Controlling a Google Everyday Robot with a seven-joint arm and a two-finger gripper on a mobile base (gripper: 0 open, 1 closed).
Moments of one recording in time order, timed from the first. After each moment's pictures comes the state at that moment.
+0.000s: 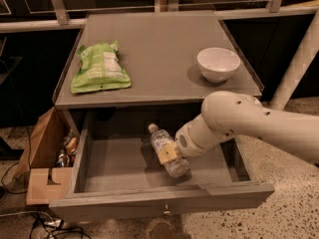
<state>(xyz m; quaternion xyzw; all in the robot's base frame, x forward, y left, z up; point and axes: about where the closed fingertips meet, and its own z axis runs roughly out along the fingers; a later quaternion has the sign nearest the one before) 0.495 -0.058 0.677 -0.20 0.95 0.20 0.14</state>
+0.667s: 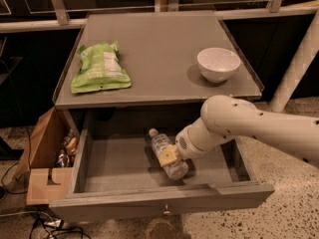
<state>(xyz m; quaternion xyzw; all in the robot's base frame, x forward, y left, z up) 0.501 -0.057 0.651 -0.19 0.95 0.22 0.12</state>
